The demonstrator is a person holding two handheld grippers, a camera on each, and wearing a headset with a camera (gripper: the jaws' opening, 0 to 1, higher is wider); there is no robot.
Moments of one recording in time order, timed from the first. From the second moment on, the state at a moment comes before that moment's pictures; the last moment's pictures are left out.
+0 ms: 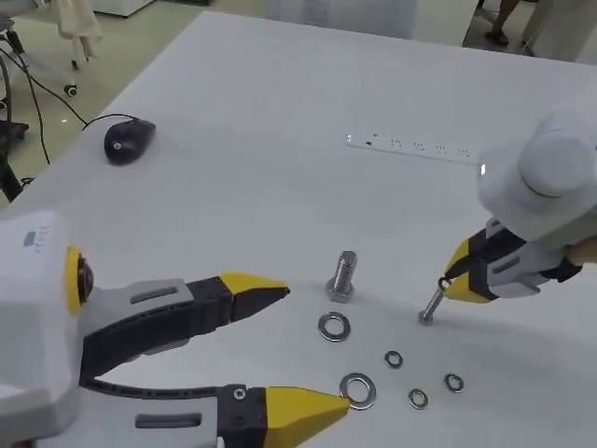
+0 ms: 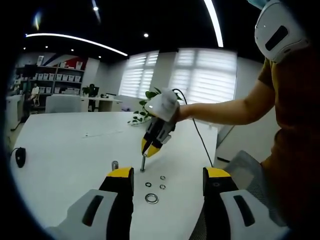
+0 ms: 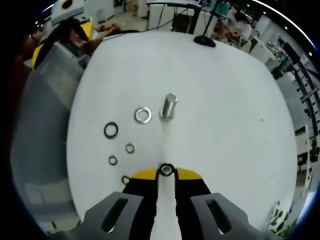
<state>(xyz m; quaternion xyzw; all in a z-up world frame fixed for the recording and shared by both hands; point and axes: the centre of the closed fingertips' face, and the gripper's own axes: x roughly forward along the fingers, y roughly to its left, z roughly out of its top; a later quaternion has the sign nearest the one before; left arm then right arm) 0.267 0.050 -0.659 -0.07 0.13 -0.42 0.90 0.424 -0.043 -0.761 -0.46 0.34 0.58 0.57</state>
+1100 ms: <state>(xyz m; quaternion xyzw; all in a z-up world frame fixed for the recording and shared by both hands) 0.267 0.053 -0.663 -0.08 0.13 -0.42 0.90 0.426 -0.045 -0.797 -0.48 0.36 0.59 0.54</state>
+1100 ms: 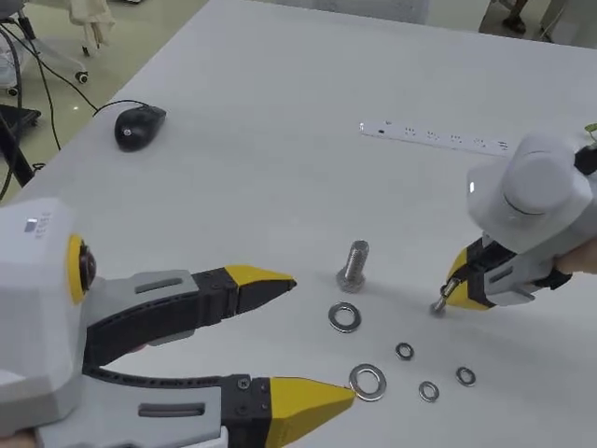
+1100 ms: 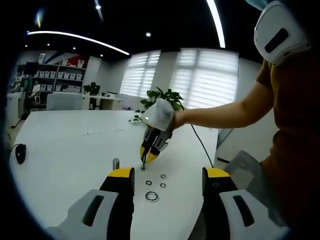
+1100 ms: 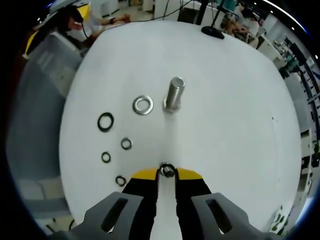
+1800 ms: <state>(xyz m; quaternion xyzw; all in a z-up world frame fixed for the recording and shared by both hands) 0.263 0.055 -0.664 -0.08 0.14 -0.41 0.90 0.425 -0.054 -0.814 -0.47 0.36 0.59 0.55</state>
